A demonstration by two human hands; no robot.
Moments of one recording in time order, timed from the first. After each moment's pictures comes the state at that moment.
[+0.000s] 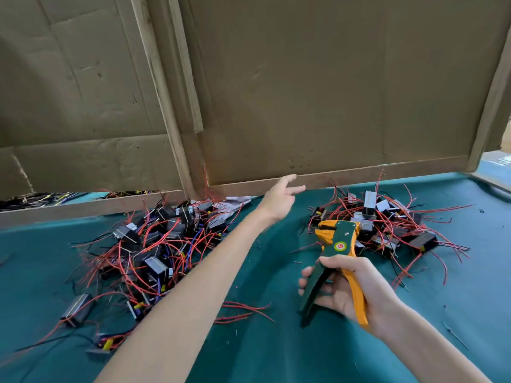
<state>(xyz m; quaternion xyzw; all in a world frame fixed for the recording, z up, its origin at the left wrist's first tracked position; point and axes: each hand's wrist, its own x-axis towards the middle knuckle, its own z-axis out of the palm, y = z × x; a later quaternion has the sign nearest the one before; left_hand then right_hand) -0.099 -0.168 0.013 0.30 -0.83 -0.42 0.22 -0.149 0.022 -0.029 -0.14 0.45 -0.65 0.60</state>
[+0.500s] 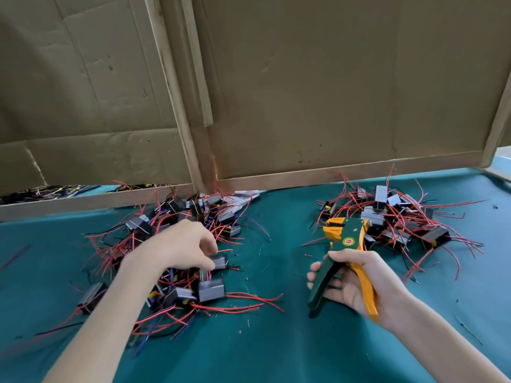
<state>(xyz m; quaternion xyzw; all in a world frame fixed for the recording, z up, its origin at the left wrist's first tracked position) 0.087 -0.153 0.037 0.41 -0.90 -0.10 -0.08 -0.148 0.022 -0.033 -0.13 0.44 -0.64 0.61</state>
